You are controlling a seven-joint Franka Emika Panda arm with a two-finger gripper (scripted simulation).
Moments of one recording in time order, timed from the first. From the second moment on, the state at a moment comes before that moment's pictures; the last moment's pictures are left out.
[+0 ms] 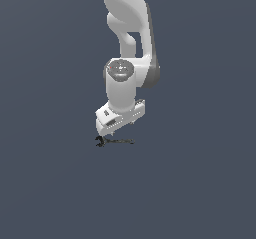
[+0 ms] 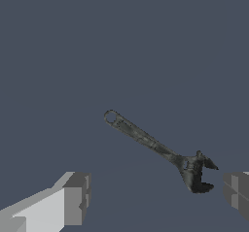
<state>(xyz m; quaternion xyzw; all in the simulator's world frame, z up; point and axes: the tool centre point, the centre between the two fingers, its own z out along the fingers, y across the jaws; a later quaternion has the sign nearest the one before) 0.015 -0.024 0.131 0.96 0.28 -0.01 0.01</state>
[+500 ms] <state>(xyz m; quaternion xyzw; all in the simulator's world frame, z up) 0.019 -0.038 0.108 0.92 0.40 -0.01 0.01</state>
